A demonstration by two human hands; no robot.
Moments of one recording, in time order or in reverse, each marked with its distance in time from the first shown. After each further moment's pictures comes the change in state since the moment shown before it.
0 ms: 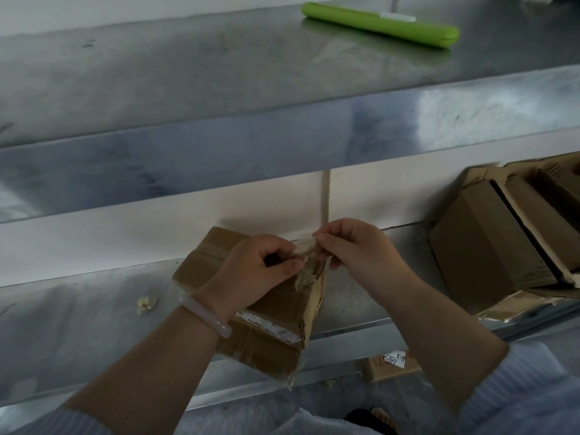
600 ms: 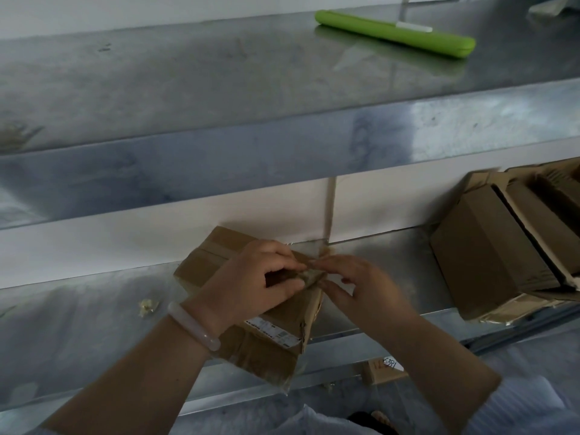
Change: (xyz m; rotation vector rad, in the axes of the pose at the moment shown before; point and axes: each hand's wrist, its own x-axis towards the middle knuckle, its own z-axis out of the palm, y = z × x) left_hand -0.009 -0.012 -0.016 0.382 -0.123 0.242; right_hand -0.019 0.057 0.003 -0.618 0.006 -0.395
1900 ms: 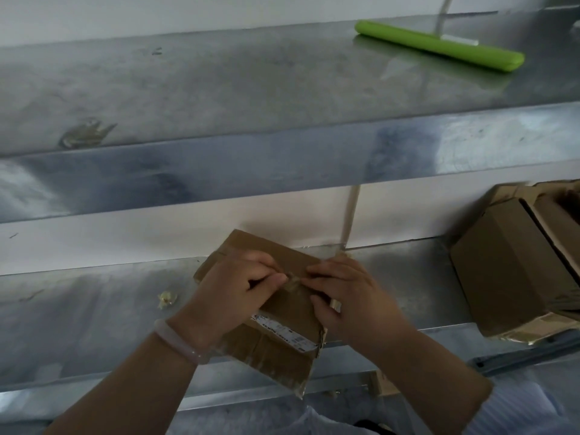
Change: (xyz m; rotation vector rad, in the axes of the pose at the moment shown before) left_hand -0.035 -0.011 -0.014 0.030 0.200 -0.102; right_hand 0.009 -0.030 0.020 -0.202 -0.025 -0.244
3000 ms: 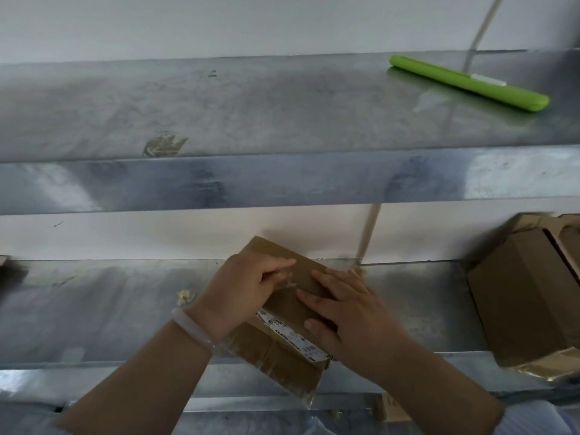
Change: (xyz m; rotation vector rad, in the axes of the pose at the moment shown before) left_hand -0.001 -0.003 -0.011 -0.003 0.024 -0.153; right_hand 0.003 -0.022 -0.007 -0.211 -0.288 0.014
